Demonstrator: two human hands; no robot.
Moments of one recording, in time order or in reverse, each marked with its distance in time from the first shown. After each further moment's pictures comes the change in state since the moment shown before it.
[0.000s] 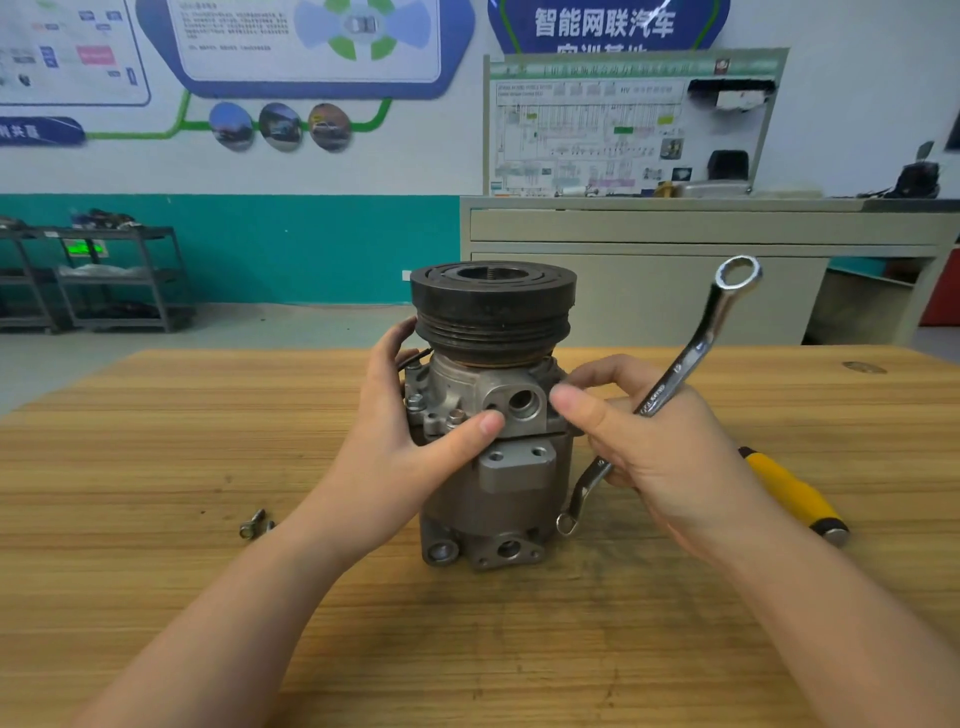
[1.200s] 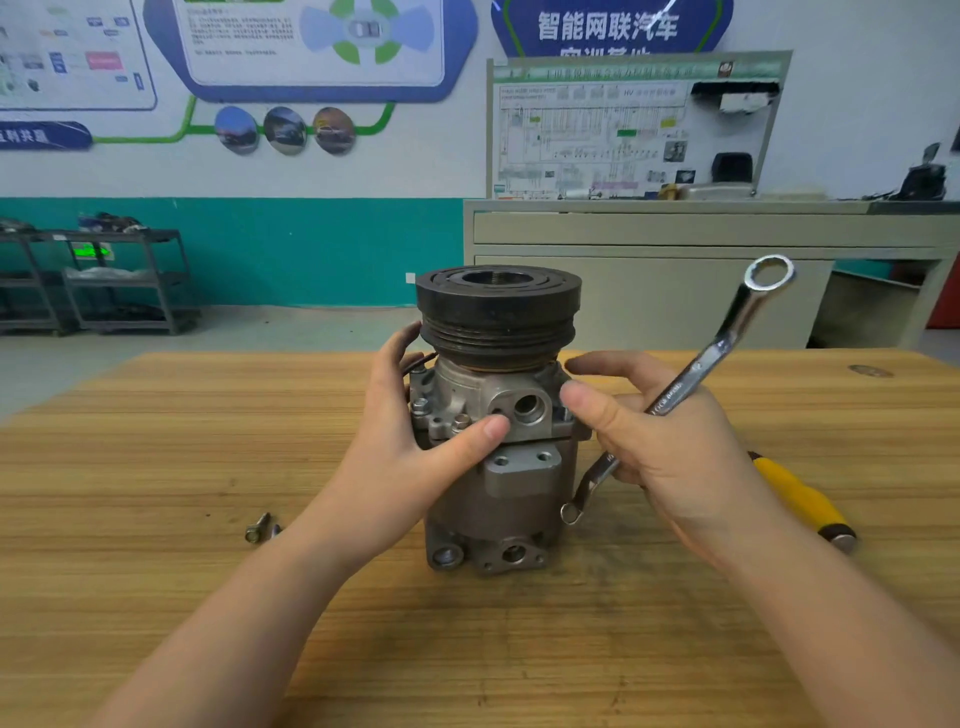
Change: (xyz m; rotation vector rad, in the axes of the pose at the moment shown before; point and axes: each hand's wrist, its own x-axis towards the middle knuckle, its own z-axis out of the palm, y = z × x) left_hand 0.001 -0.001 0.000 -0.024 0.005 -0.002; right_hand 0.000 -0.003 0.002 -0.004 0.020 -0.042
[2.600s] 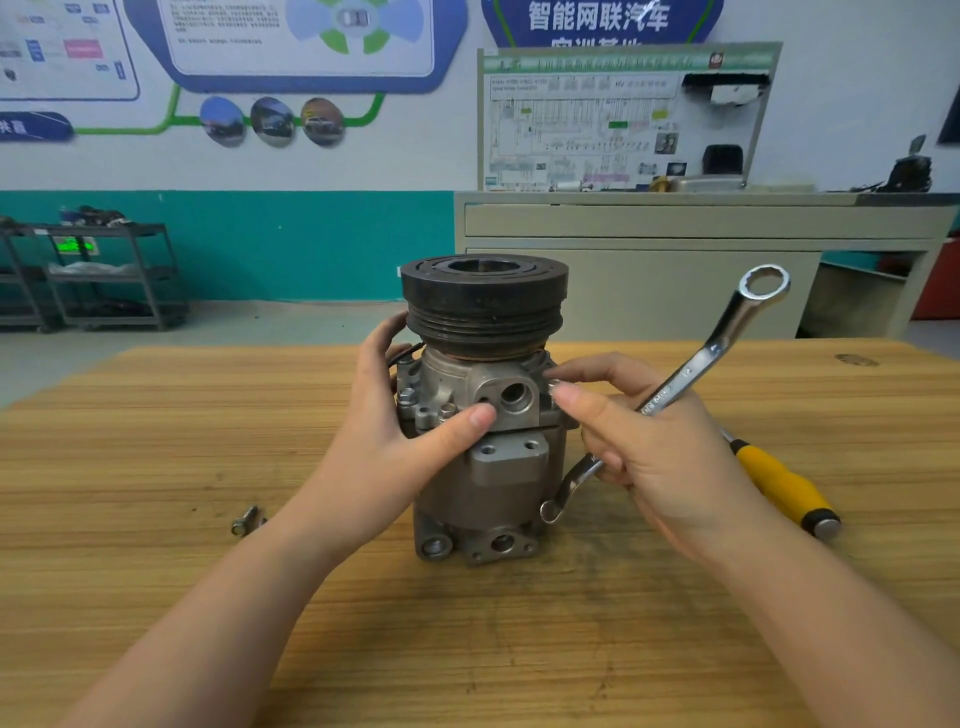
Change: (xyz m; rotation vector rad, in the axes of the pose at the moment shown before) left_hand 0.000 0.002 -0.001 0.004 -0.013 -0.011; right_hand -0.006 0.005 -0.001 0.022 0.000 0.004
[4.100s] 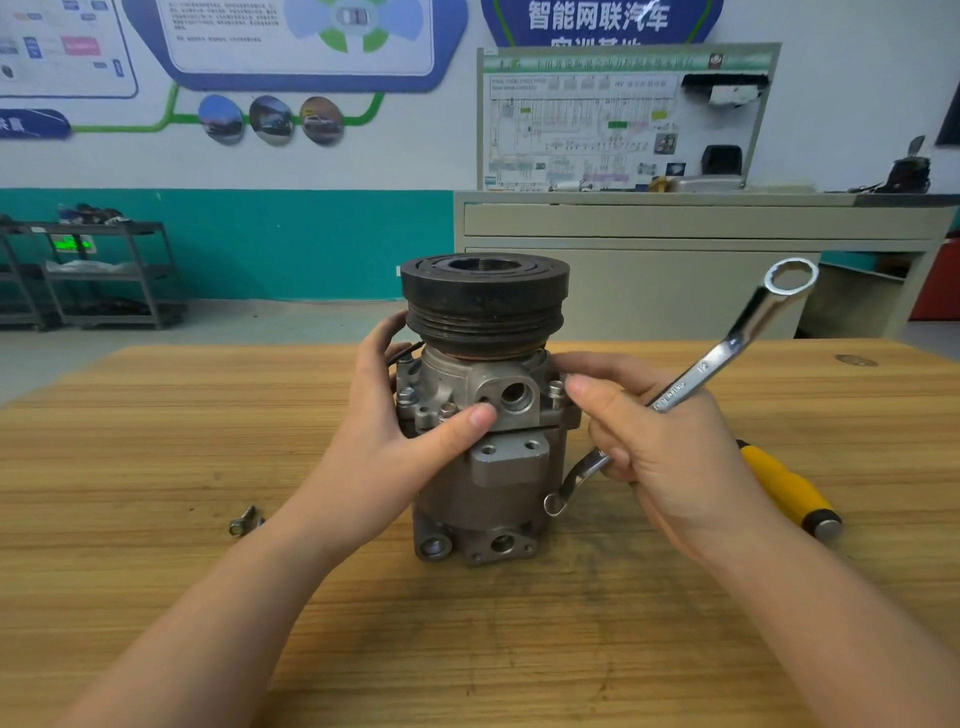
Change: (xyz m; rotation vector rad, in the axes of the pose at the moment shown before) left_hand 0.000 0.000 0.000 -0.003 0.000 0.007; right_hand 0.001 0.000 0.000 0.029 0.047 -0.012
